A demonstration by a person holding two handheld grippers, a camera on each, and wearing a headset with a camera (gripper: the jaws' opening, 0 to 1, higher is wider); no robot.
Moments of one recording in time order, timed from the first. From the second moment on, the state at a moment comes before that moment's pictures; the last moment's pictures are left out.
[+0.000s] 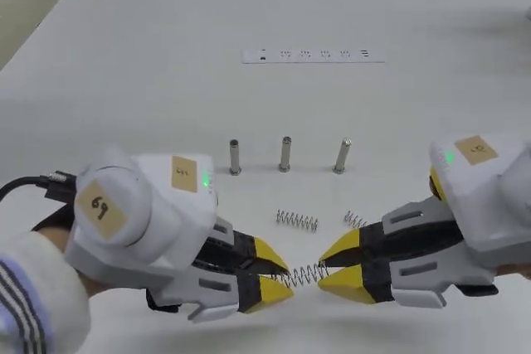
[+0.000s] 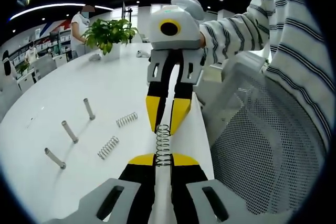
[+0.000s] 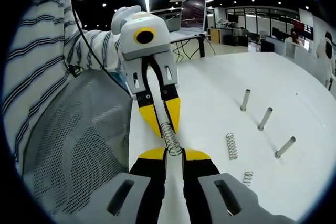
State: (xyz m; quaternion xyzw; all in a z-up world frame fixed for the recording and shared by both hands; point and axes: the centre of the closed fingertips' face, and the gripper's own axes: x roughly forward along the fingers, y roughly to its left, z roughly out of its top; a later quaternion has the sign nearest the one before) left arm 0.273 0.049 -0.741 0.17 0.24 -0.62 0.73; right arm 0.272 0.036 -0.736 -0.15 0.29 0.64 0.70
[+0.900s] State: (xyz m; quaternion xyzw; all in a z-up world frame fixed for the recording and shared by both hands) left arm 0.274 0.034 -0.731 0.15 0.21 -0.59 0.77; right arm 0.265 0.034 -0.708 -0.24 0.33 0.64 0.66
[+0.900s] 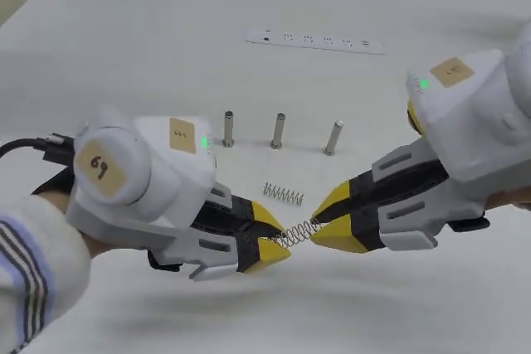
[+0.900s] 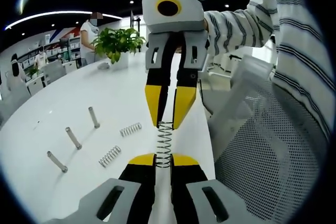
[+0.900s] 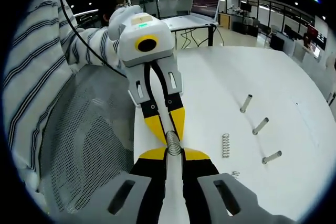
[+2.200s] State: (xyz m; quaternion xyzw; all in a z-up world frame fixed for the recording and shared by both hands) left arm 0.279 0.027 -0.728 0.18 0.20 -0.56 0.78; right arm 0.271 0.033 -0.699 -0.34 0.32 0.66 0.59
